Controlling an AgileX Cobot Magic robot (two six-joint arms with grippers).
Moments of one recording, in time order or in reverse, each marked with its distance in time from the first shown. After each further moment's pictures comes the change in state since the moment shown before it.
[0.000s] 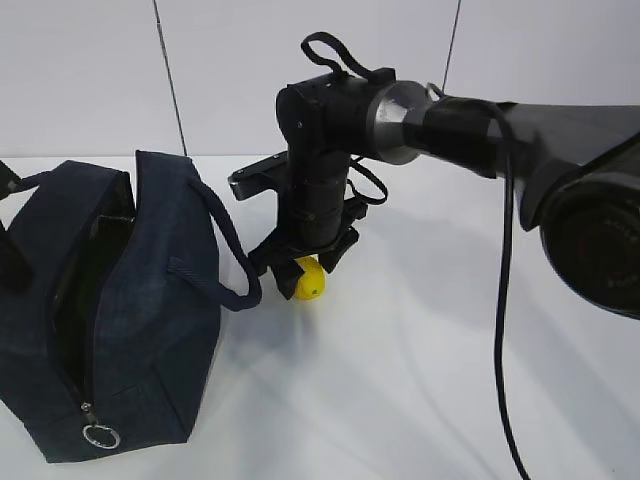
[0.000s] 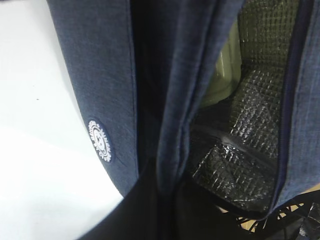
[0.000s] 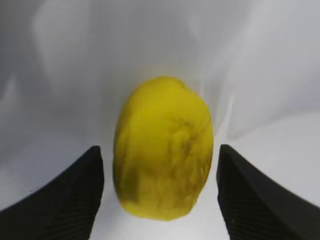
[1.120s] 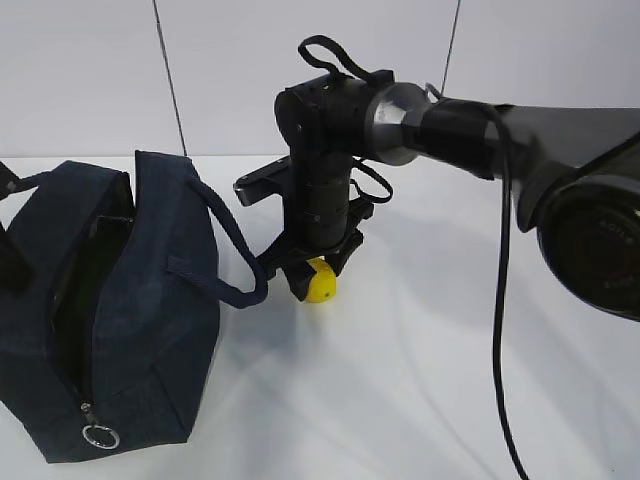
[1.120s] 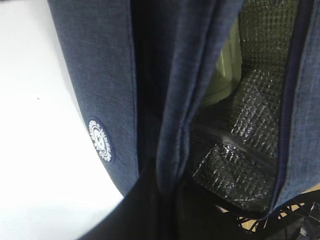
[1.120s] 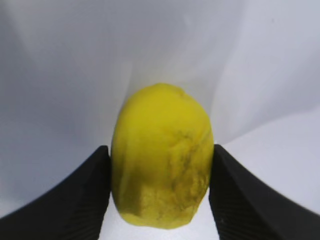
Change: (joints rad) left arm 0.000 0.000 0.000 0.002 0.002 0.000; right arm 0.000 0.008 -0.011 -0.044 0.050 -0.002
